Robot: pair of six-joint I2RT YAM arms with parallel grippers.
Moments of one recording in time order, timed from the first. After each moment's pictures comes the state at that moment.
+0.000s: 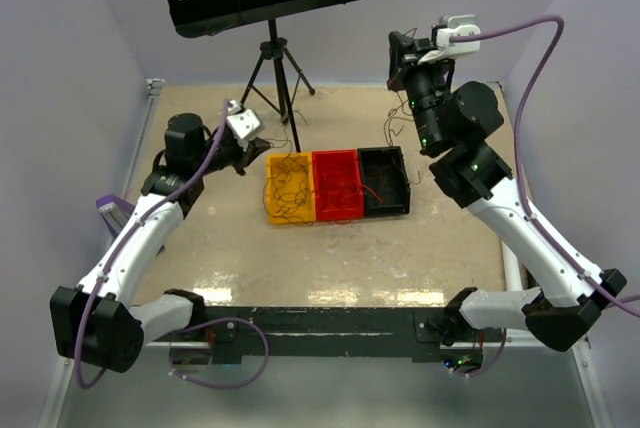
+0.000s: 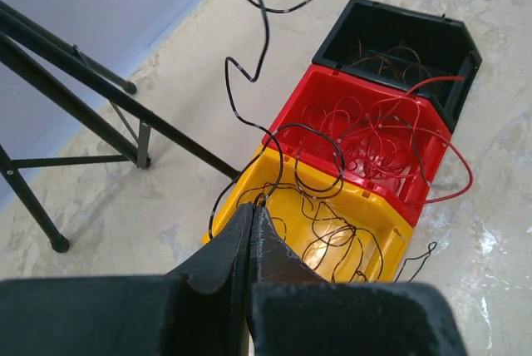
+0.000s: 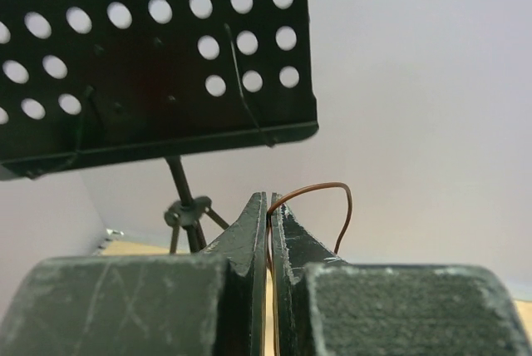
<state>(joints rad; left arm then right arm) -0.22 1.13 0.96 -0.12 0.65 0.36 0.70 1.25 1.51 0.15 0.45 -0.04</state>
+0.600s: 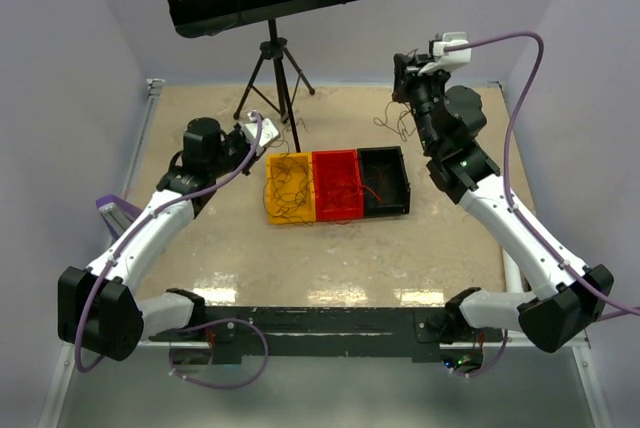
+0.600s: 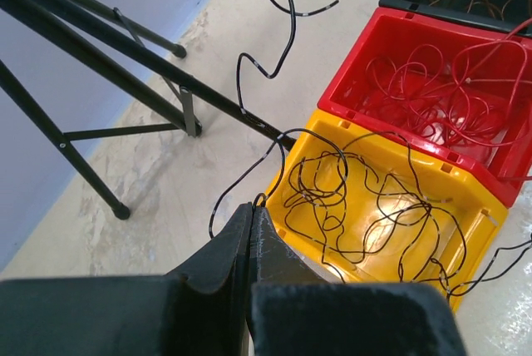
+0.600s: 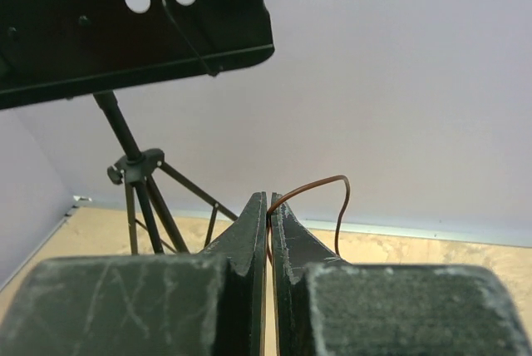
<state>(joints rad) -0.30 1.21 0.92 -0.07 0.41 0.53 0.53 1.26 1.31 0.21 0.34 0.07</state>
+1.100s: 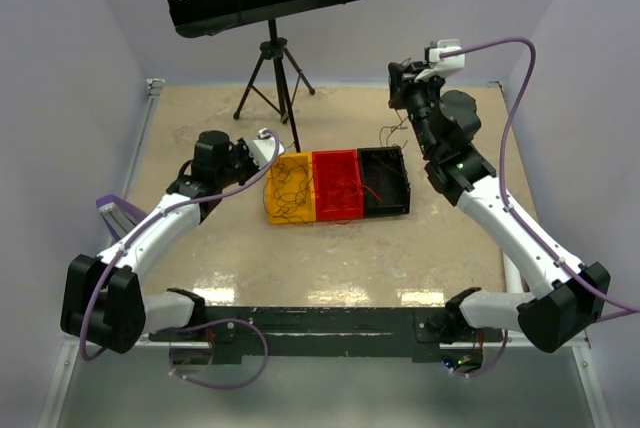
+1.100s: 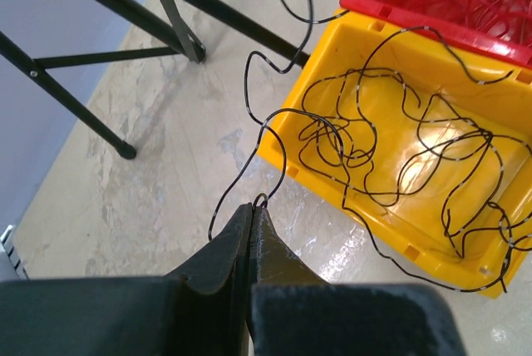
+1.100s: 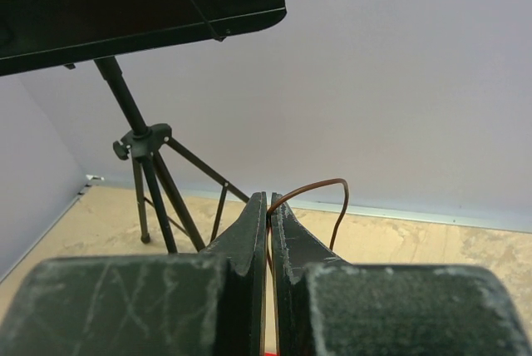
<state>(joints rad) -0.31 1.25 0.82 -0.05 0.25 0.67 0.50 1.26 1.23 0.24 0.28 0.11</state>
